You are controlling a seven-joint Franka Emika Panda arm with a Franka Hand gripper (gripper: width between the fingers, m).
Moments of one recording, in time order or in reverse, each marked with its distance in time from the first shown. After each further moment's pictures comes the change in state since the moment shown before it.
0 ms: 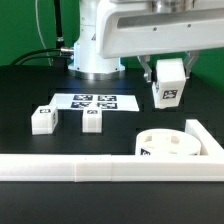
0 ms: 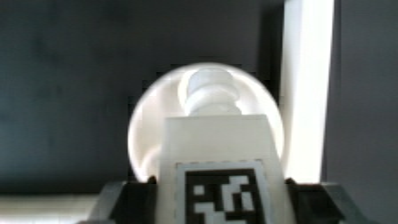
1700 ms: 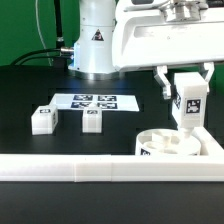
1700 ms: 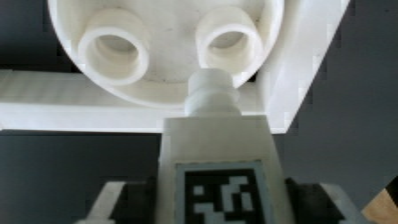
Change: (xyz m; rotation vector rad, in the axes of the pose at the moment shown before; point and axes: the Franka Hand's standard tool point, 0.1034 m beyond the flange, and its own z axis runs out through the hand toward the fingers) arm 0.012 -0.025 0.031 -0.034 0.533 -0.084
